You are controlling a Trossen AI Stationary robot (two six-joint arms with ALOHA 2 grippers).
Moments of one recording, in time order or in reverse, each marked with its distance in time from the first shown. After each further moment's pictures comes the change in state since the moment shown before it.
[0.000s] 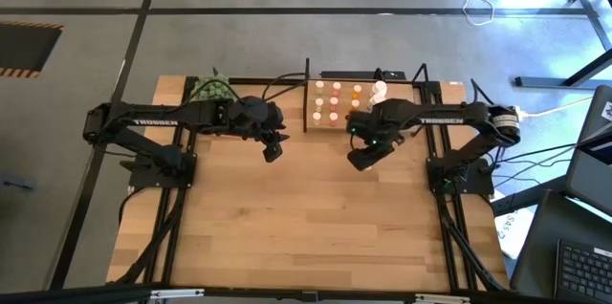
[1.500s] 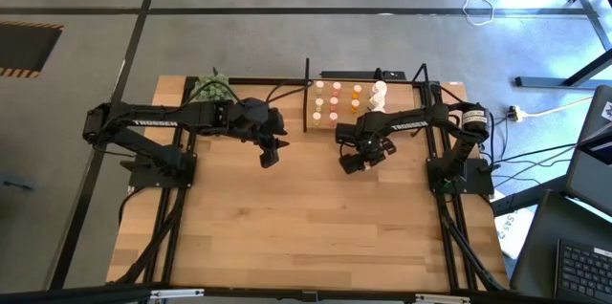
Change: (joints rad) left arm -0.013 -0.001 -0.002 0.000 0.083 0.094; right arm -0.028 0.251 -0.134 0.217 0.042 0.149
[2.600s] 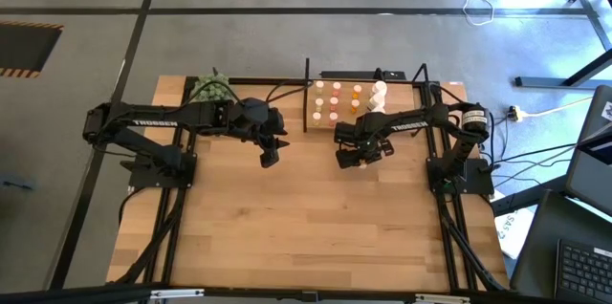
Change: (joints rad) left arm 0.000 0.000 0.000 0.002 0.000 -0.007; right arm 0.005 0.000 -0.008 0.089 0.082 0.183
